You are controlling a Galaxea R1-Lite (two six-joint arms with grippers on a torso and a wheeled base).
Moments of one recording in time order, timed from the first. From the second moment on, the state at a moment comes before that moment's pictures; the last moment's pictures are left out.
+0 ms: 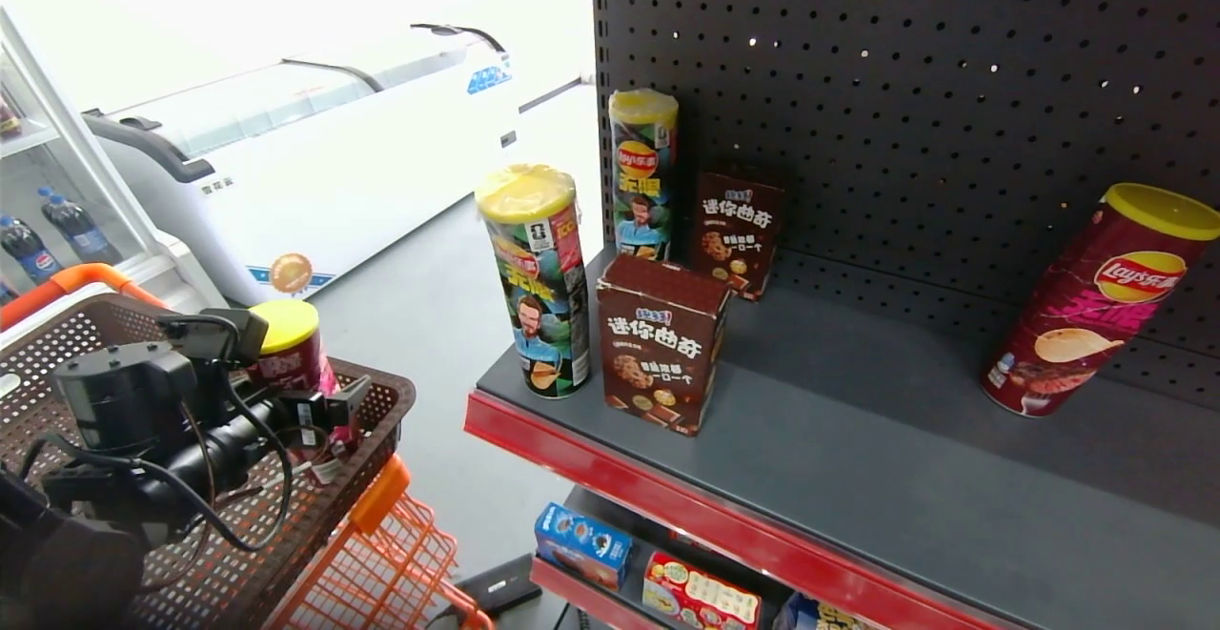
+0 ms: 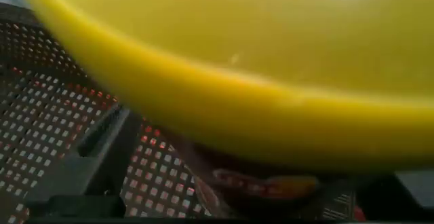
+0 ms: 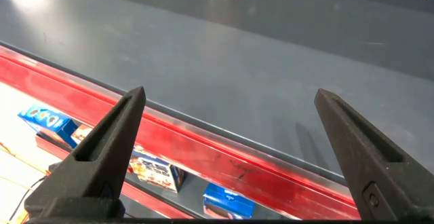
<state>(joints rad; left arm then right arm) 0.09 1.88 -0.41 -1.23 -0.04 0.07 0.00 0.01 0.00 0.00 -0.04 0.00</state>
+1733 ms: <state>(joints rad) 0.01 1.52 -0.47 -0.99 -0.17 0.15 0.00 0.01 0.00 0.00 -0.04 0.00</state>
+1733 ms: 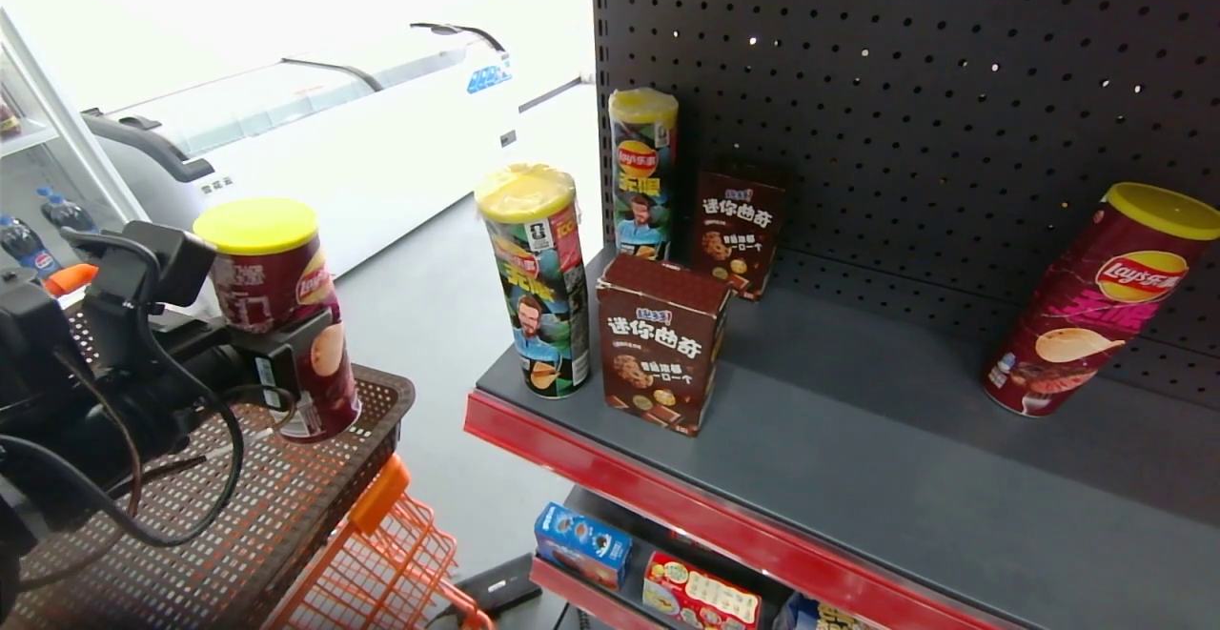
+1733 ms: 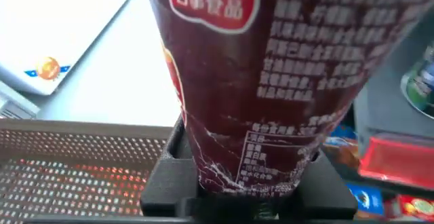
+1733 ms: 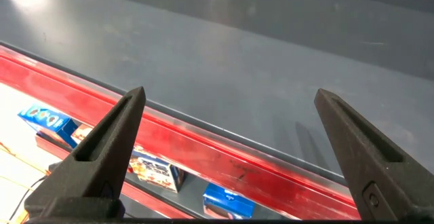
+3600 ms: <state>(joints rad) -0.35 1.29 -0.39 -0.95 -0.45 0.06 0.00 0.01 0.00 0.00 -0.04 0.00</state>
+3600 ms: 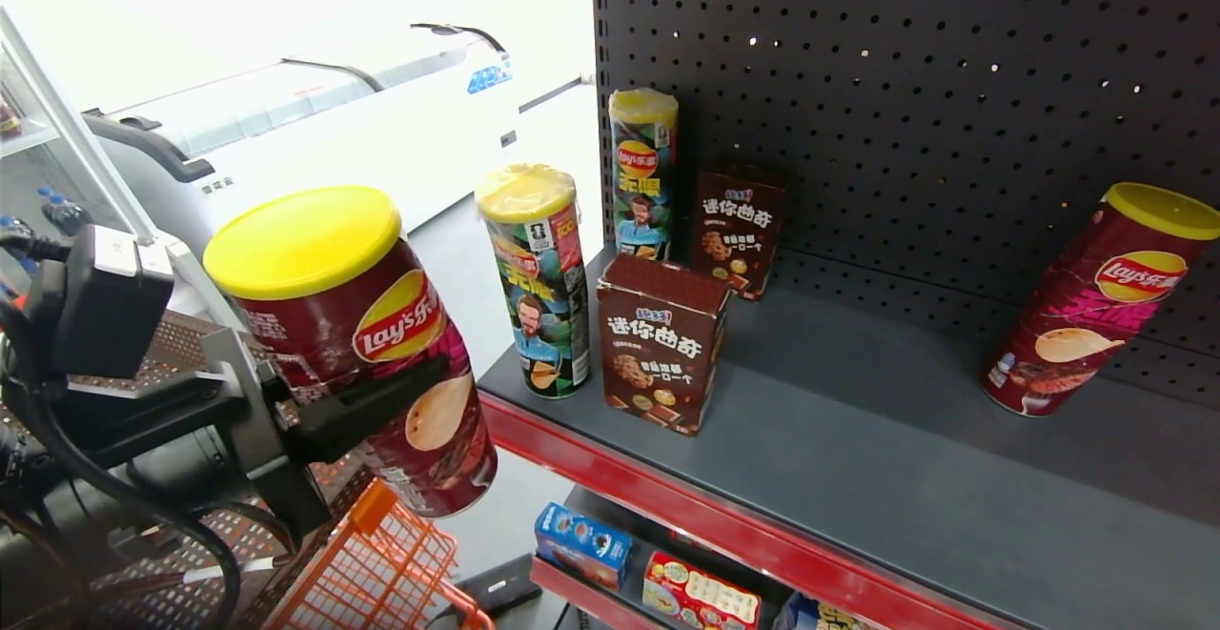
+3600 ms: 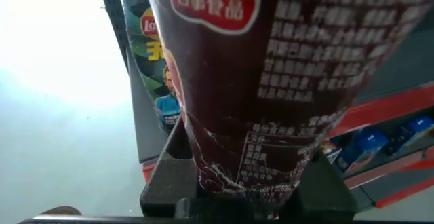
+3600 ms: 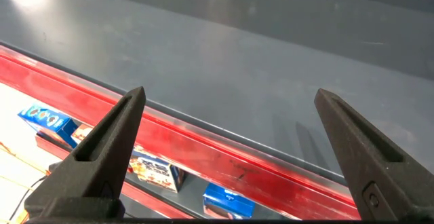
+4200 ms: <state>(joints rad) -0.50 1.29 -0.39 -0.94 -0.53 0.06 0.00 0.01 0.00 0.00 -0.04 0.00</state>
